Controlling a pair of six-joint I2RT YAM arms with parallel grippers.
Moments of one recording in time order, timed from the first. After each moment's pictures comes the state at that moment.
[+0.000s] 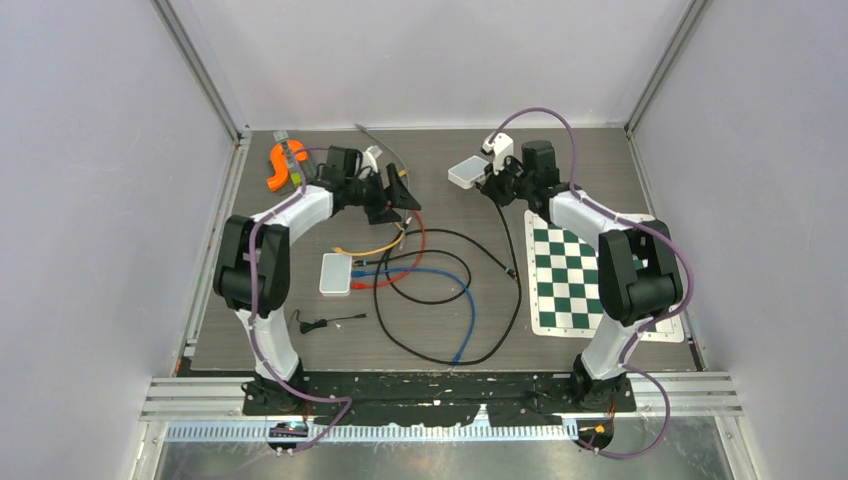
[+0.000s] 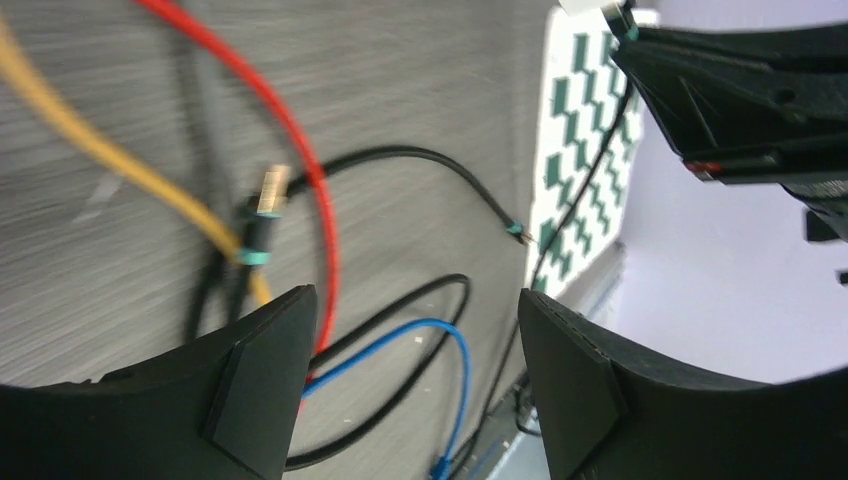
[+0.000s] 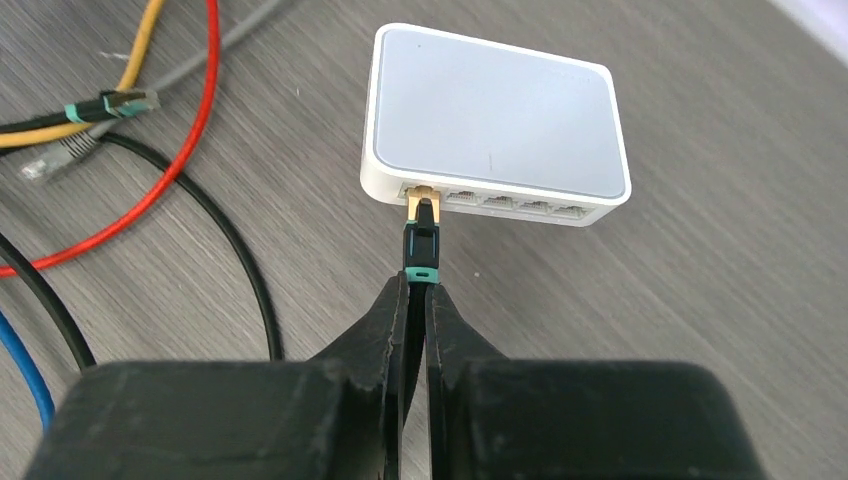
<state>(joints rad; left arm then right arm) -0.29 1.89 1.30 -0.18 0.72 -0.66 0.26 1.75 1.15 0.07 -0.42 -0.33</state>
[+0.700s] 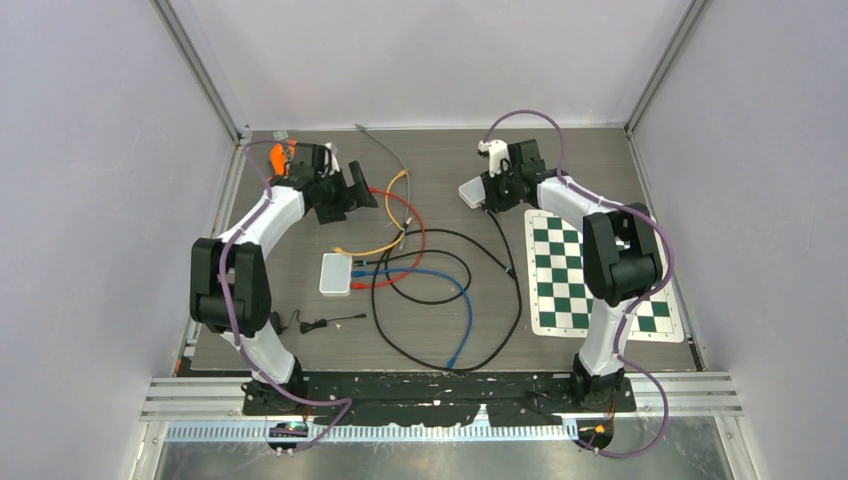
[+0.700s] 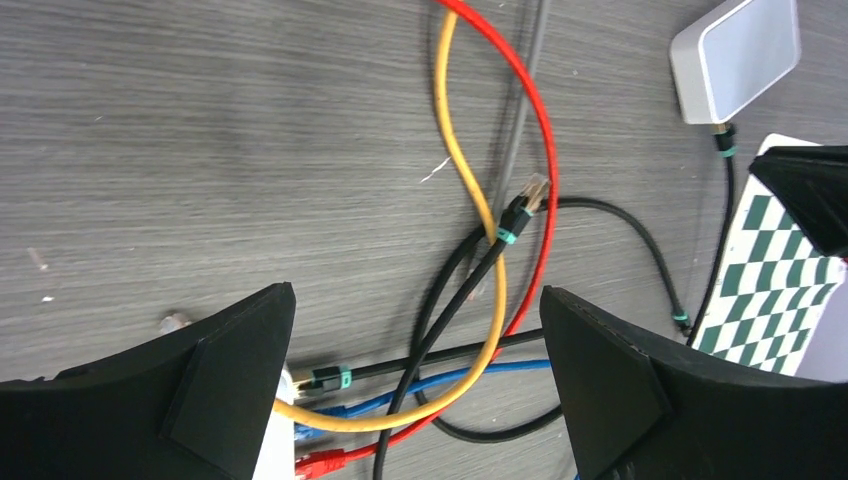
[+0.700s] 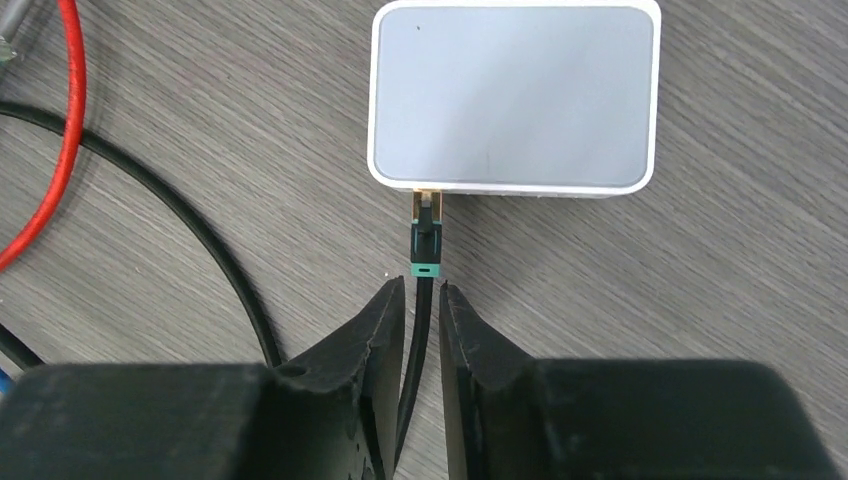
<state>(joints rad) -0.16 1.72 1.28 -0.44 0.29 -0.49 0.27 1.92 1.36 -0.27 -0.27 -0.20</state>
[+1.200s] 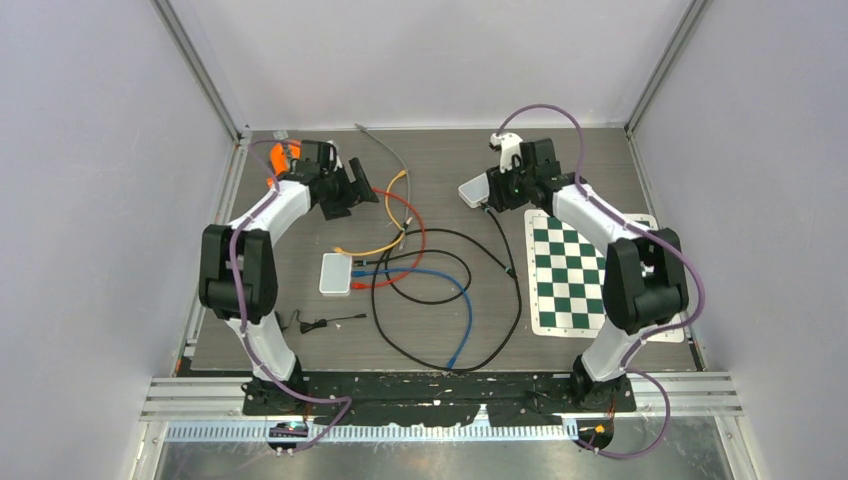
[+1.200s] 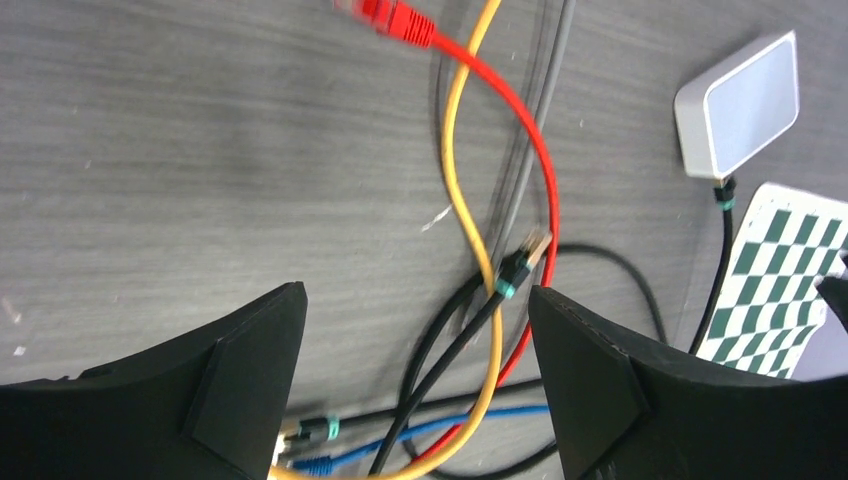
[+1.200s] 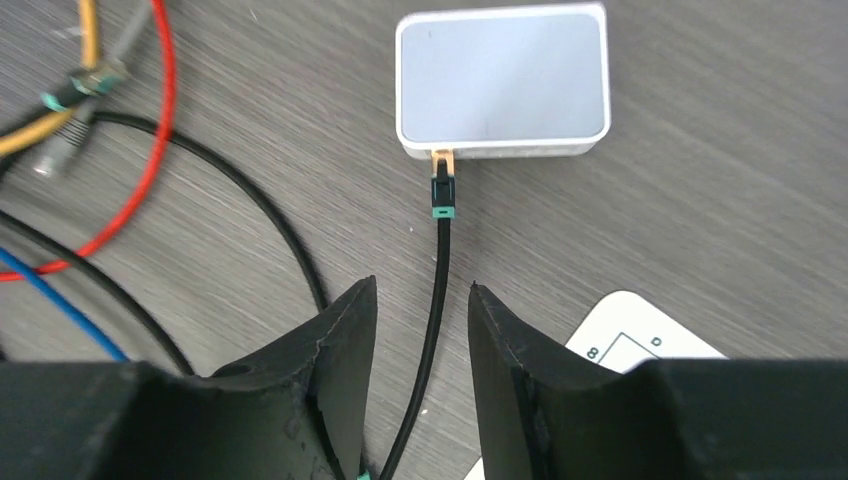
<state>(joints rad) -0.16 1.78 1.31 -0.42 0.25 -0.53 0.27 1.76 1.26 -0.29 -0.24 -0.14</state>
